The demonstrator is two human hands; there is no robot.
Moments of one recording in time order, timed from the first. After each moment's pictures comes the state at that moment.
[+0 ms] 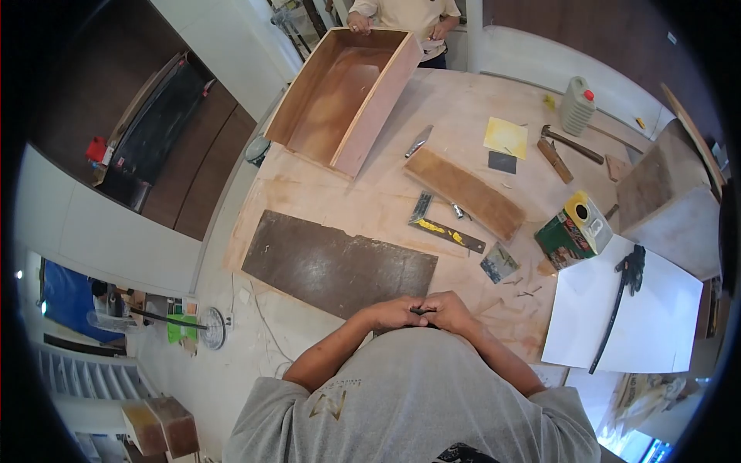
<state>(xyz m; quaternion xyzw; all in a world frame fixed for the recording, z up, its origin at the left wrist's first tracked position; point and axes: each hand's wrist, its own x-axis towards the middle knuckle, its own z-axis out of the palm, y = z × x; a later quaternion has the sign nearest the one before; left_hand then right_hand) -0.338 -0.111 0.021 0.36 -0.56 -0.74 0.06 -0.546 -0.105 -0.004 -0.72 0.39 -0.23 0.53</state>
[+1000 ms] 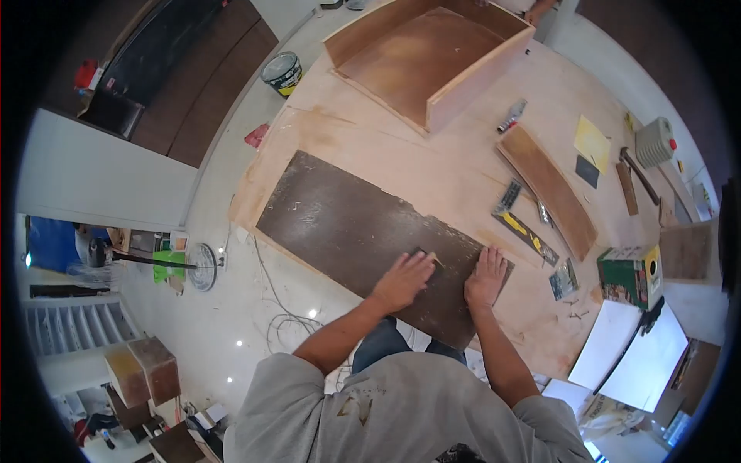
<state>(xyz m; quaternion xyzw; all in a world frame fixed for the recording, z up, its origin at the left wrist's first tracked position) -0.150 -0.126 -0.122 0.48 -0.85 -0.19 0.08 -0.400 -0.172 -0.159 -0.74 0.66 -0.12 0.02</state>
